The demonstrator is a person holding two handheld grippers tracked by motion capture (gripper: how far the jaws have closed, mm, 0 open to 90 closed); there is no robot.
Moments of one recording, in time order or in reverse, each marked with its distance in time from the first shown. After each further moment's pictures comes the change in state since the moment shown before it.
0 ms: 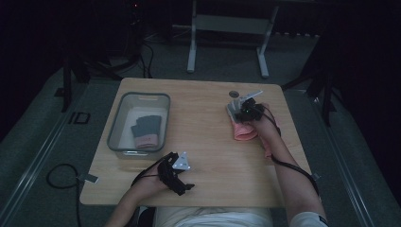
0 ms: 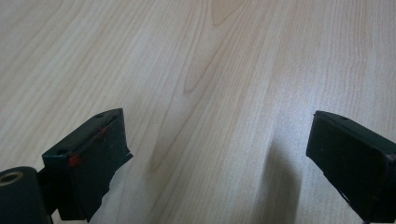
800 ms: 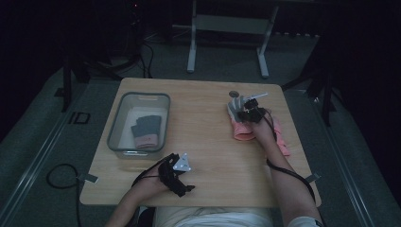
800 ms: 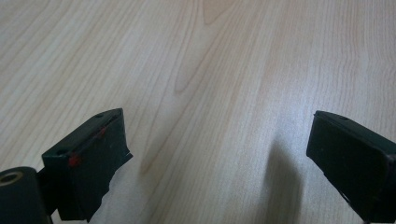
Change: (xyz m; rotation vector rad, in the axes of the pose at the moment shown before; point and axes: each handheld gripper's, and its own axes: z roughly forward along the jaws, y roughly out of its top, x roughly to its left) left arm -0.002 -0.002 0.004 0.002 -0.028 0.006; right arm 0.007 -0.005 -0.016 -0.101 0.004 0.245
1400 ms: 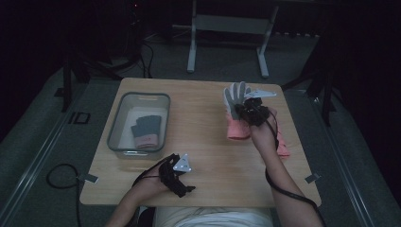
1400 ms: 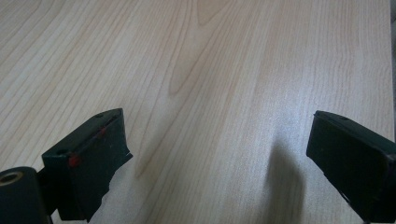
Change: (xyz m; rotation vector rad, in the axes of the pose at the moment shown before) left arm -0.001 0.000 0.001 -0.010 0.009 0.031; right arm 0.097 0.021 -0.117 -0.186 -0.078 -0.026
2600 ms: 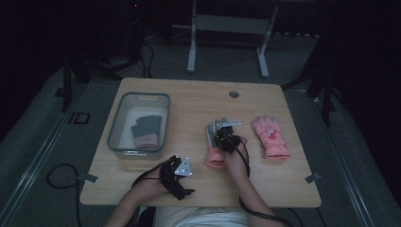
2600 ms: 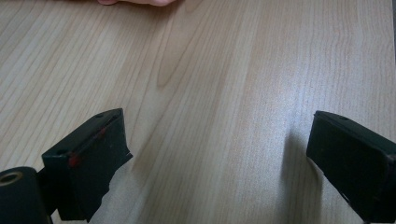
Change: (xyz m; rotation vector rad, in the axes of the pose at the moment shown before) left arm -0.005 -0.002 0.003 0.030 -0.004 0.045; right arm 0.065 -0.086 0.080 0.220 -0.004 0.072
